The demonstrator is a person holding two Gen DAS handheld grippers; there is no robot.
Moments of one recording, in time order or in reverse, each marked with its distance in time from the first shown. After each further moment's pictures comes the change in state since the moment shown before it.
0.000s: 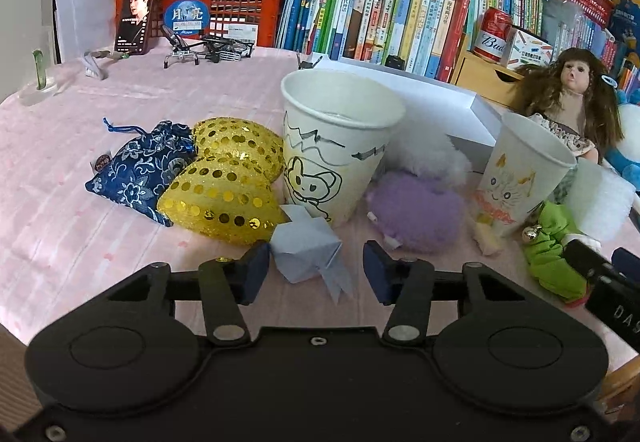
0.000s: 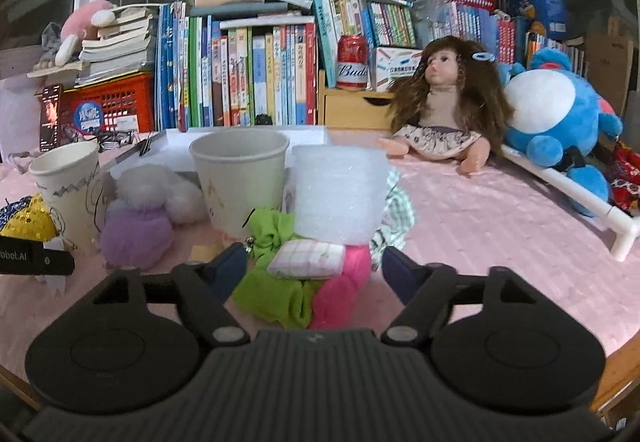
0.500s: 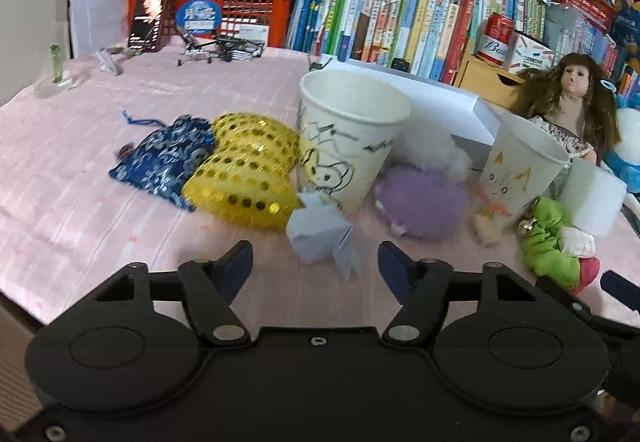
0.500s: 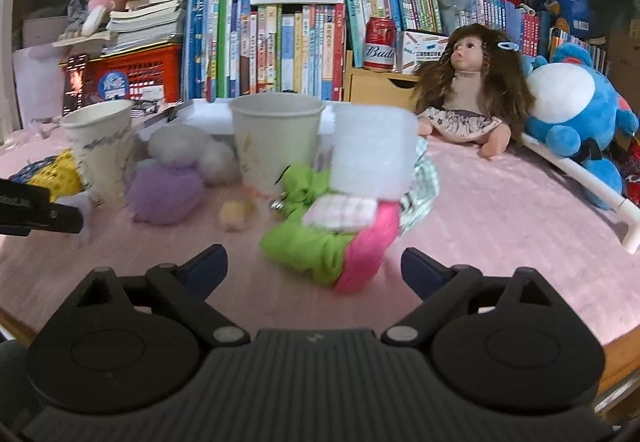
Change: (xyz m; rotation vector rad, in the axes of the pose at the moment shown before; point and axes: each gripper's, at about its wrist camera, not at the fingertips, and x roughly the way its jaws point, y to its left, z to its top) left arm -0.019 0.009 -0.004 -0.017 -0.005 -0.004; right arm -0.006 0.012 -0.013 -0.053 0.054 0.055
